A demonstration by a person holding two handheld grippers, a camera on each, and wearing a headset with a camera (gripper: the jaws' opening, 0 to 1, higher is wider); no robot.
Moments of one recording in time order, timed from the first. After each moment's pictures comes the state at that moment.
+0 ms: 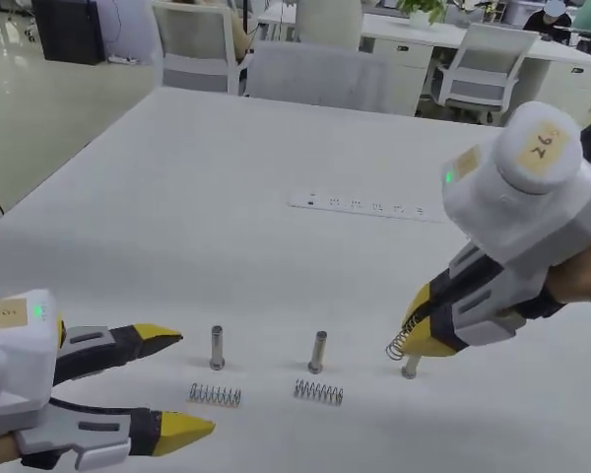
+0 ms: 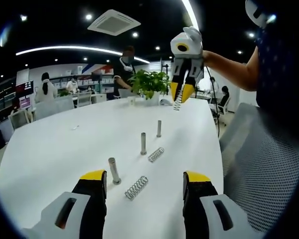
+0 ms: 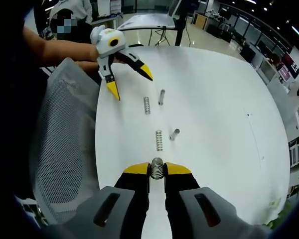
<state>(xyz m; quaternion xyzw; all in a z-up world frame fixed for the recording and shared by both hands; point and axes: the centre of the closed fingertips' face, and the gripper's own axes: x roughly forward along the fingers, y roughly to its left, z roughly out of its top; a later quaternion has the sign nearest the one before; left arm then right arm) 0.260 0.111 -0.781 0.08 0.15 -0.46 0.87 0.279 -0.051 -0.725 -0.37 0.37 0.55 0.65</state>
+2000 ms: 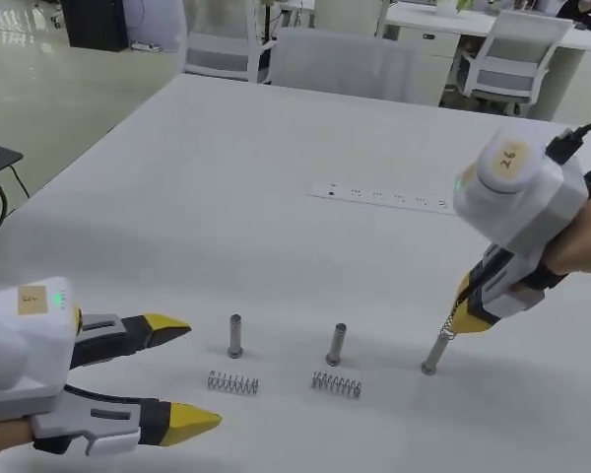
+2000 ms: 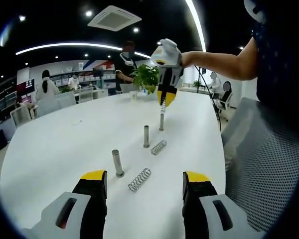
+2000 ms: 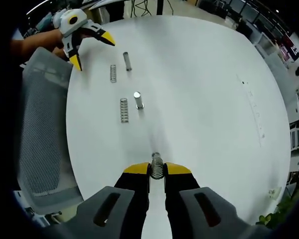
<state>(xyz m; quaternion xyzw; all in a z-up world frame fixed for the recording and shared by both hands) 0.259 0.120 -0.790 0.09 0.16 -0.45 0.87 0.342 -0.097 -0.776 -0.40 0.45 0.49 0.63</state>
